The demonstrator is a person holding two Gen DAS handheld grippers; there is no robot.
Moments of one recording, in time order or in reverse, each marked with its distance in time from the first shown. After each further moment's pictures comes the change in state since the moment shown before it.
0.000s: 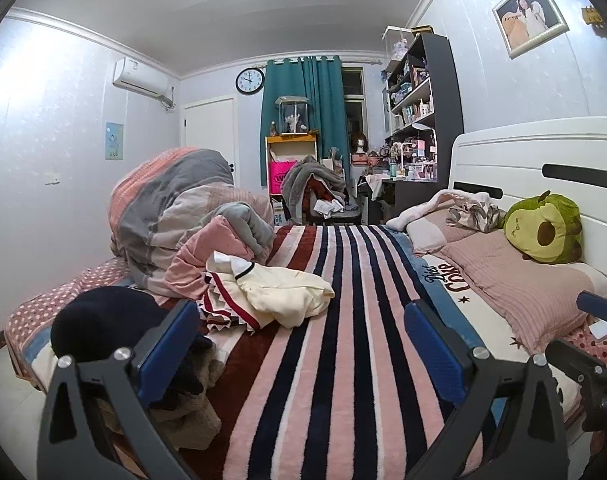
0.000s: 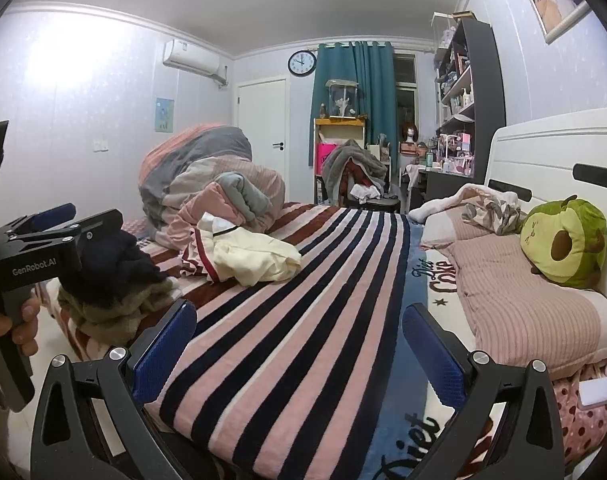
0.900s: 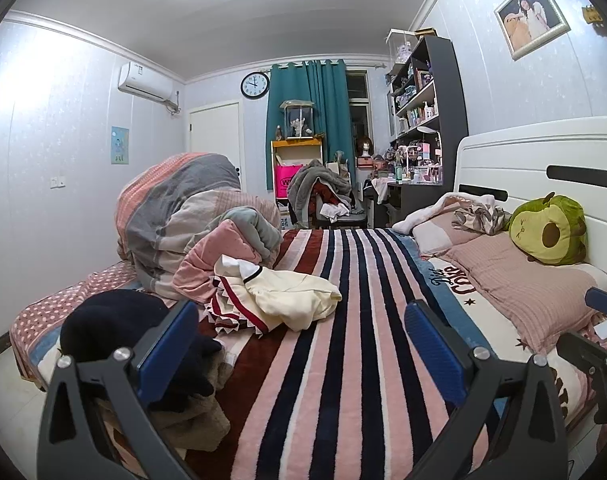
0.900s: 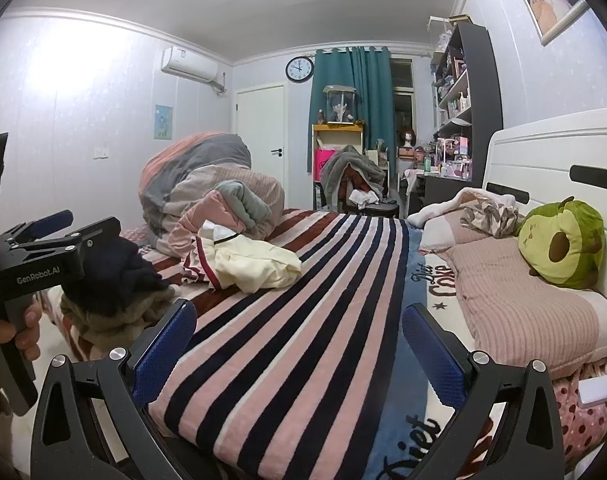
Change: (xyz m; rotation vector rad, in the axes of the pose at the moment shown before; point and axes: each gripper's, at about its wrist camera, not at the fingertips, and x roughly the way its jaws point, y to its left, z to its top) left arm -0.004 0.005 0.002 0.003 -0.012 0.018; right arm -0.009 0.008 0.014 0.007 -0.017 -0.003
